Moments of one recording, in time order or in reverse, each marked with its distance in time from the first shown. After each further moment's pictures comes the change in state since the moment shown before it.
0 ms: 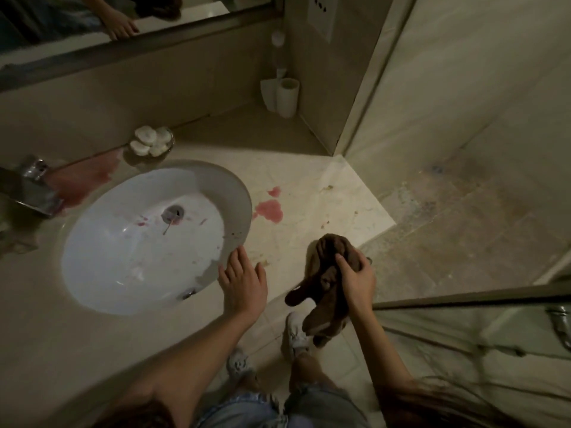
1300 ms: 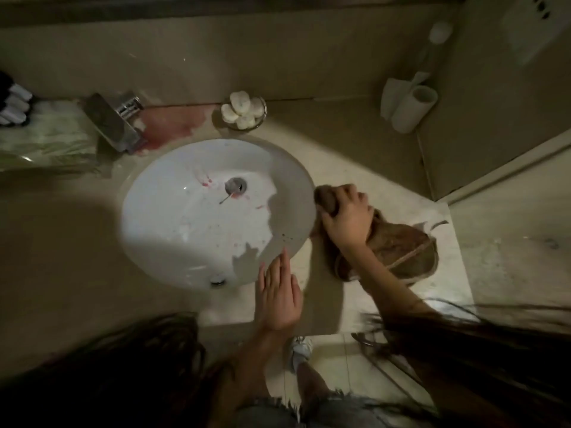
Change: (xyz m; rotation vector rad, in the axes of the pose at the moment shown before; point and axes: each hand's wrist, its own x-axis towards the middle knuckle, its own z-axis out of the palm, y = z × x) left_hand 0.018 0.013 0.020 -0.188 0.199 -0.137; right_hand 0.118 -0.087 0.192 -0.885 -0.444 -0.913
